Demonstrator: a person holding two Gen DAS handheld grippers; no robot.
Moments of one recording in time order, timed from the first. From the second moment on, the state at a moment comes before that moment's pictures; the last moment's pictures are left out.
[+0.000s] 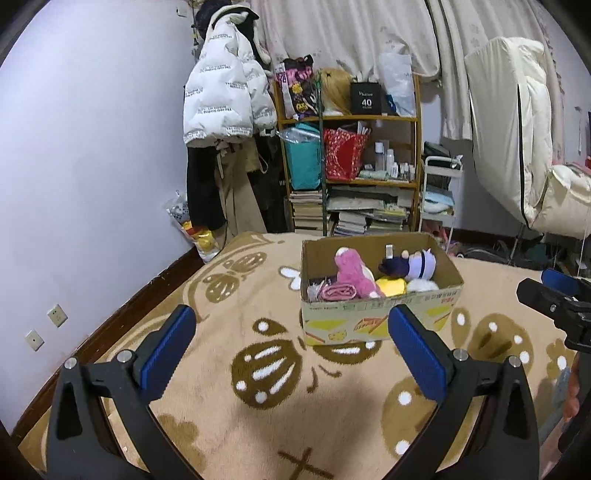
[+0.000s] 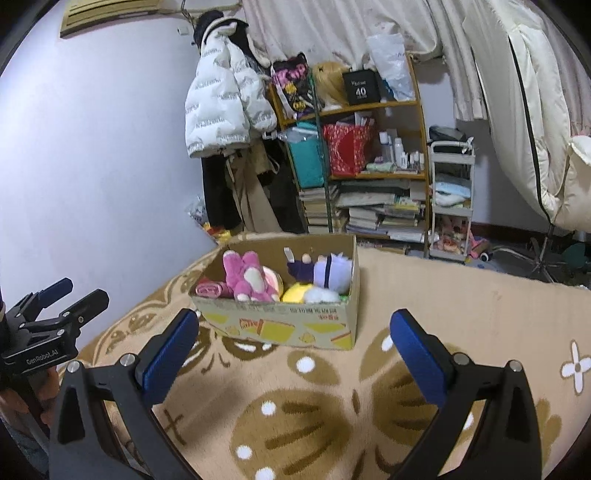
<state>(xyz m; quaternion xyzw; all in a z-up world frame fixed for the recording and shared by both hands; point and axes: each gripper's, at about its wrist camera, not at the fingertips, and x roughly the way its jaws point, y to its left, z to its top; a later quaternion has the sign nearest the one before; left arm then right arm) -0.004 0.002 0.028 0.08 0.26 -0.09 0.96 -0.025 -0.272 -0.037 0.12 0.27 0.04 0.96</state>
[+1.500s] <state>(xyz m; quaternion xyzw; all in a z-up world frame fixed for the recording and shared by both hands) 0.000 -0.001 0.013 0.09 0.28 -0.08 0.95 -0.020 -0.283 -0.042 0.12 0.28 0.02 0.95</state>
